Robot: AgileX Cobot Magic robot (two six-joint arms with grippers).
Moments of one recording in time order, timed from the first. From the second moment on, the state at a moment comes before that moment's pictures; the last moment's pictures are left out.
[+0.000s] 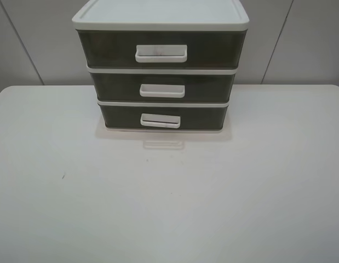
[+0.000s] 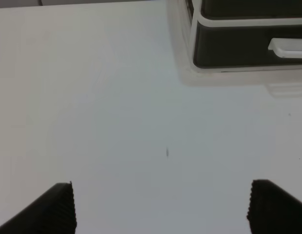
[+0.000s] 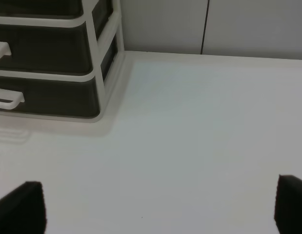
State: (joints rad) left arm 0.04 0.00 -0.50 -0.12 1.06 0.11; right arm 0.03 0.00 -0.52 0.00 1.06 -0.03
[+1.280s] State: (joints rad) left arm 0.04 0.00 -0.50 -0.12 1.06 0.11; right arm 0.03 0.38 -0.68 0.02 0.94 -0.03
